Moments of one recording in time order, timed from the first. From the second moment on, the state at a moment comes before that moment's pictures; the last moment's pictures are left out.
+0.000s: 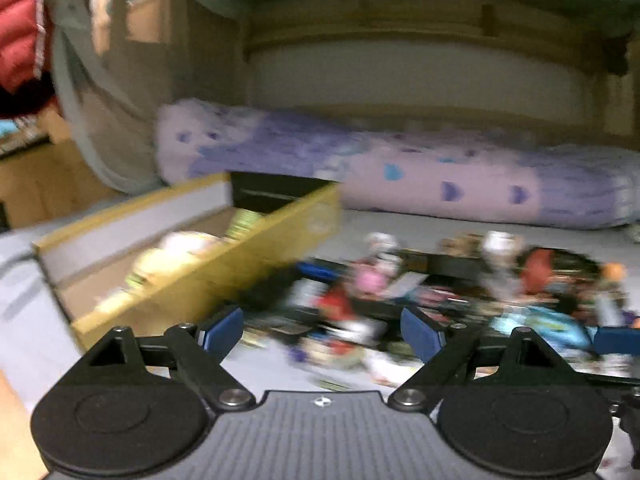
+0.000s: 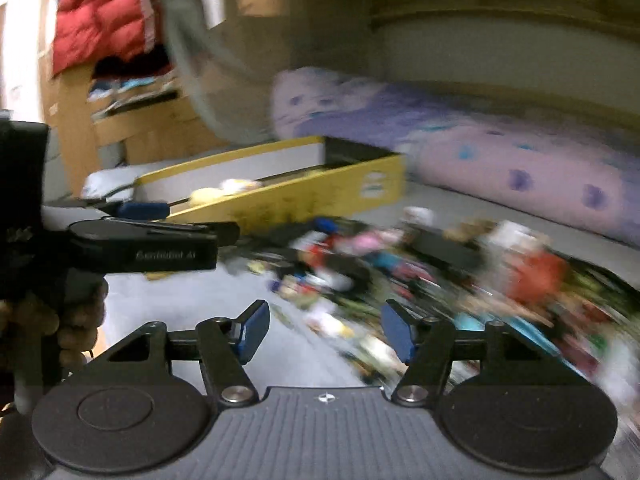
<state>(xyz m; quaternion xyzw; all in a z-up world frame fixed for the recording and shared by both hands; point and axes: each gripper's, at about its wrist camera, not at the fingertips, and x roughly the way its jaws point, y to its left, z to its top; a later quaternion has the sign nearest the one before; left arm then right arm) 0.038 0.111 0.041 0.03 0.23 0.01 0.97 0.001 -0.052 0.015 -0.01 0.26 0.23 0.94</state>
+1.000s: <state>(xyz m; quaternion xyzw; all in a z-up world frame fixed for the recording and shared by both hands) 0.000 0.030 -0.046 0.07 0.25 -0.11 0.96 -0.090 -0.154 -0.050 0.00 0.23 0.10 0.97</state>
